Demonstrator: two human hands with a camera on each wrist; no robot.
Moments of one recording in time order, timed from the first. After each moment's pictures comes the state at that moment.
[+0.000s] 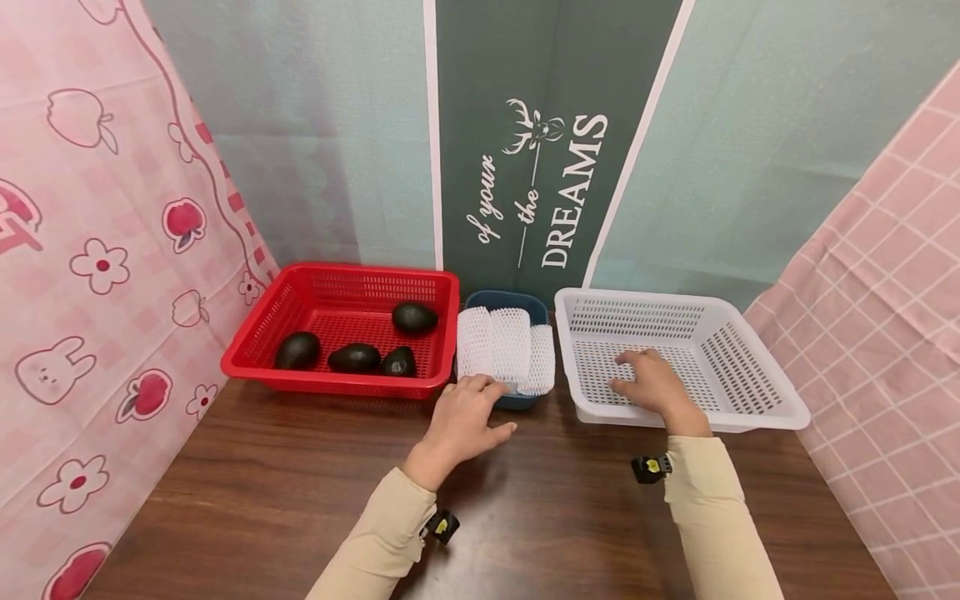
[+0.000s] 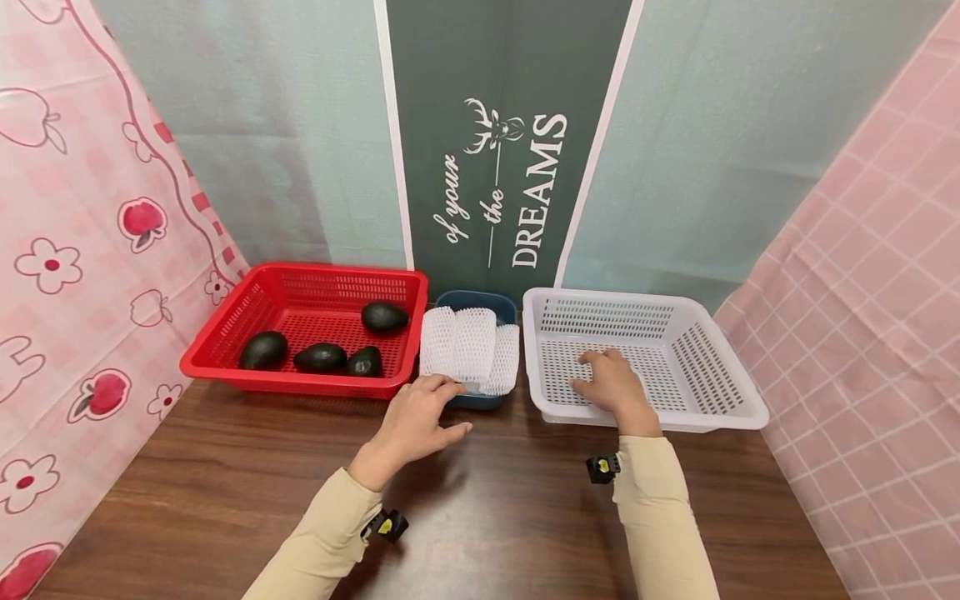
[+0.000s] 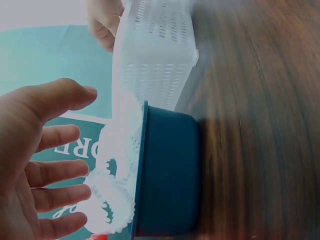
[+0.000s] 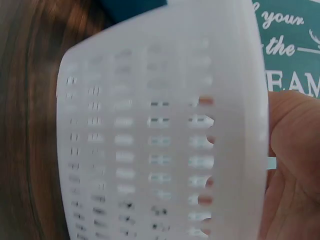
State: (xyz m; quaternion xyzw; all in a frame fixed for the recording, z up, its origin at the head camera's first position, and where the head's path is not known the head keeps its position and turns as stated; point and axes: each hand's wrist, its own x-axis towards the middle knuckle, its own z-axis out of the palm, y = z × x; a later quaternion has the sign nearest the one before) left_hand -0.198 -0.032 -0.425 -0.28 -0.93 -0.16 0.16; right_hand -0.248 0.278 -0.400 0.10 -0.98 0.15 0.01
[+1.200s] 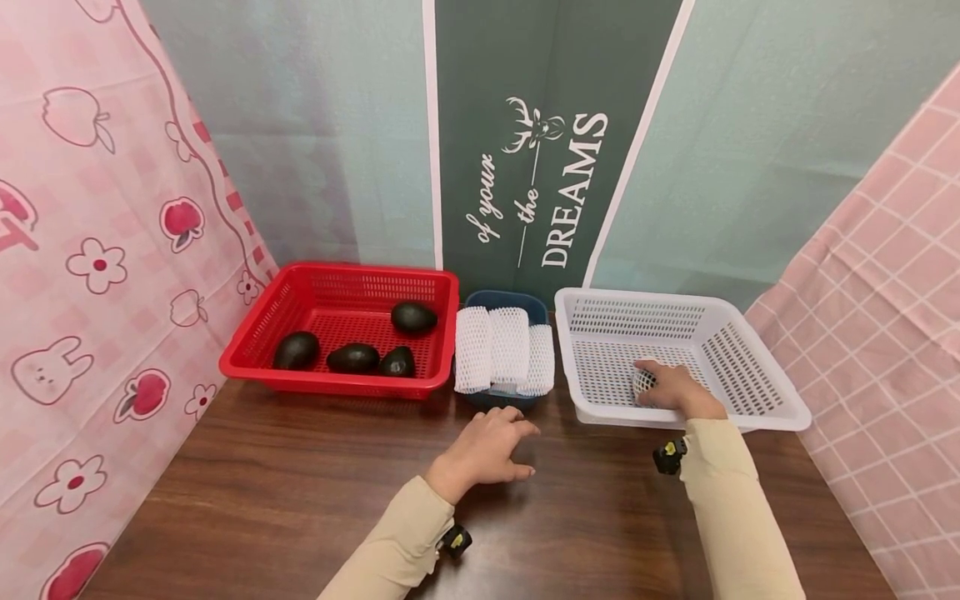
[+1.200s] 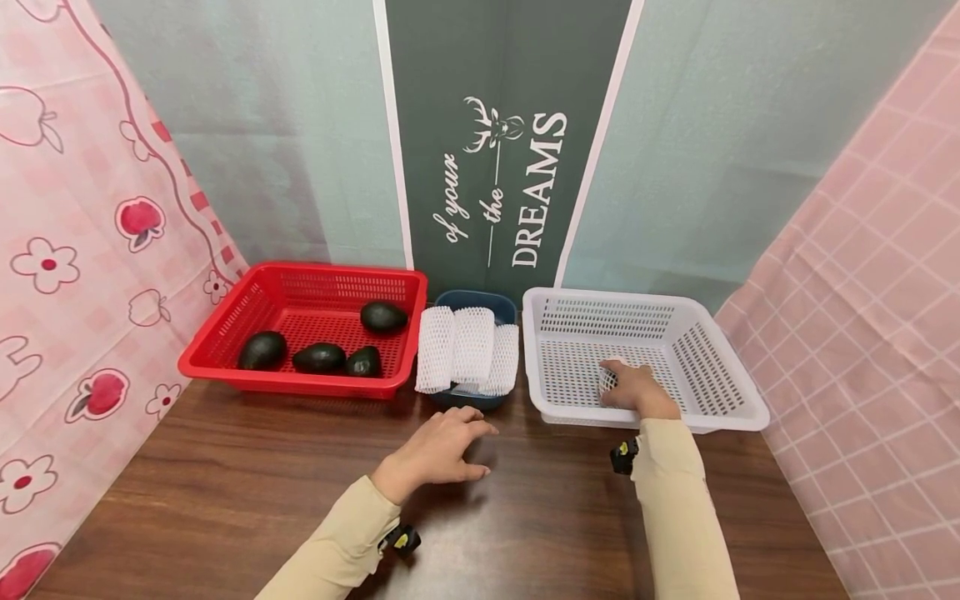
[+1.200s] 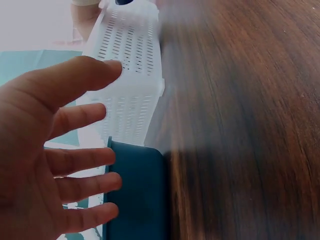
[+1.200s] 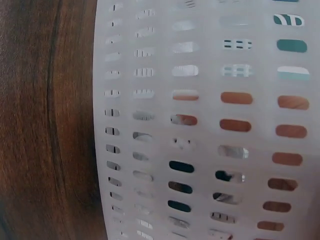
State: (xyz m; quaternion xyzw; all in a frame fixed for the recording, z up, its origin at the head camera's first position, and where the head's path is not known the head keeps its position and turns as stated) left_hand -0.187 -0.004 -0.445 -0.37 -0.92 -0.14 0.03; right_hand -0.268 0.329 -0.426 0.04 -0.97 0.17 -0.14
